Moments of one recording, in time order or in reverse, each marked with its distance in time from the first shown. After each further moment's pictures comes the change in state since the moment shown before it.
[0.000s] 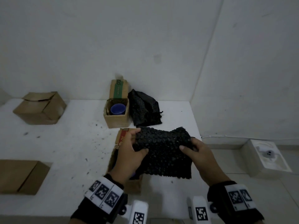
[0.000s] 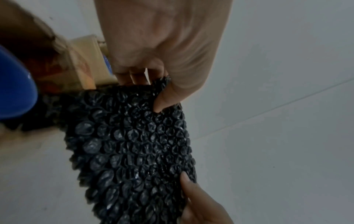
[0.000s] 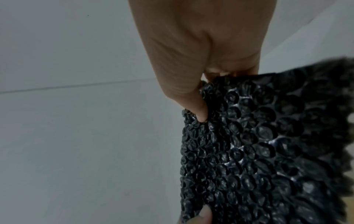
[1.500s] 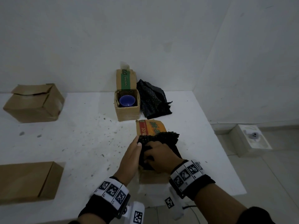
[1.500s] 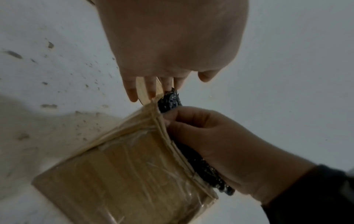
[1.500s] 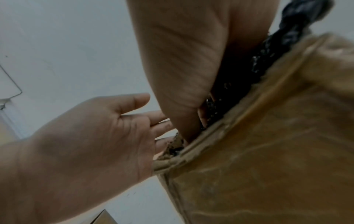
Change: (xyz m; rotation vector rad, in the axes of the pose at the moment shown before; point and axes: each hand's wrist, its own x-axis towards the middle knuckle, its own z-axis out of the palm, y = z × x) left_hand 0.004 -0.089 -0.103 -0.025 -0.260 -0.195; right_hand 0.013 0.047 0.193 -1.319 -0.573 -0.270
